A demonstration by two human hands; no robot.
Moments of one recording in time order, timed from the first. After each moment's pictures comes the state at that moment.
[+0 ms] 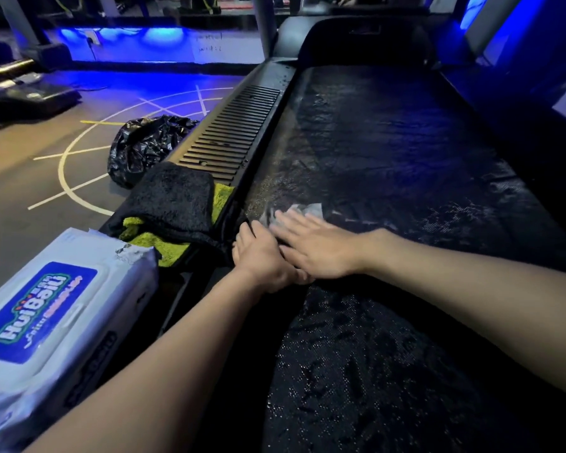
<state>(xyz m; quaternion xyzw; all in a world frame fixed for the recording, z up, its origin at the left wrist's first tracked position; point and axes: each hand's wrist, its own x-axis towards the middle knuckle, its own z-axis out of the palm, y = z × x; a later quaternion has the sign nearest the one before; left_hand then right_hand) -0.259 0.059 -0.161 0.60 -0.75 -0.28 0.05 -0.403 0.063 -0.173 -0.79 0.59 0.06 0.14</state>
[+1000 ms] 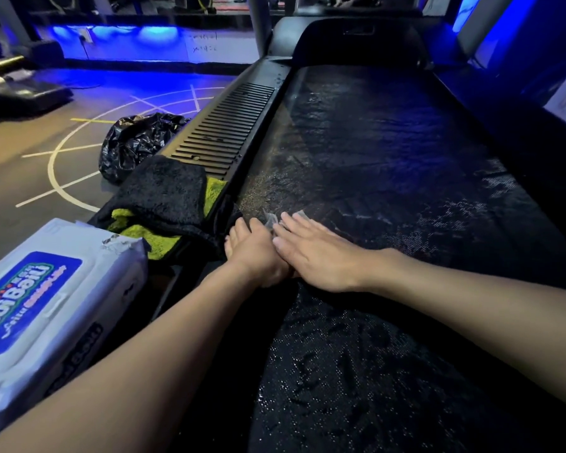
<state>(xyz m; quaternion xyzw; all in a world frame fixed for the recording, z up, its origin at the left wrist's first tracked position) -0.258 0.060 -0.162 0.59 -0.77 -0.25 0.02 -0.390 0.099 -0.170 -0.76 0.63 -0.03 0.17</state>
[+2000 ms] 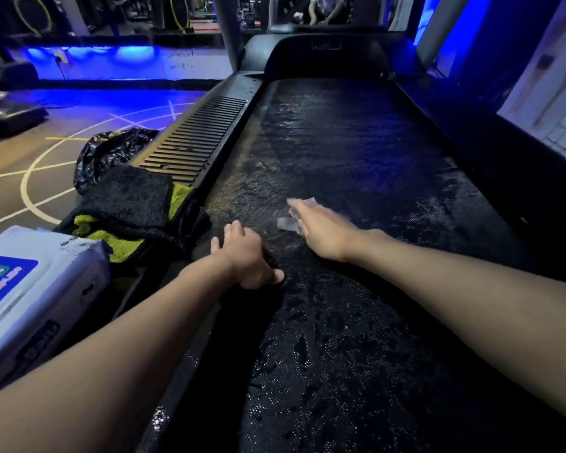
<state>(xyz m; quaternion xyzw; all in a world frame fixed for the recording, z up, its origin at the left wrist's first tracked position) -0.285 0.077 -0.155 0.52 -0.83 -0.15 -0.12 -0.451 0.101 -0.170 -0.67 0.72 -0.08 0.13</state>
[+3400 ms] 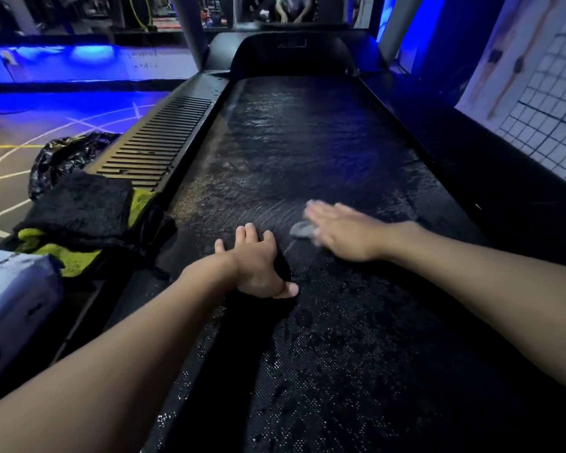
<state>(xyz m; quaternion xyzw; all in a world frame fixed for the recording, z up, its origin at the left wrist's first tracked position) -0.324 0.103 -0.147 0.41 -0.88 -0.14 -0.19 -0.521 0.150 -0.173 -0.71 0.70 0.04 0.08</state>
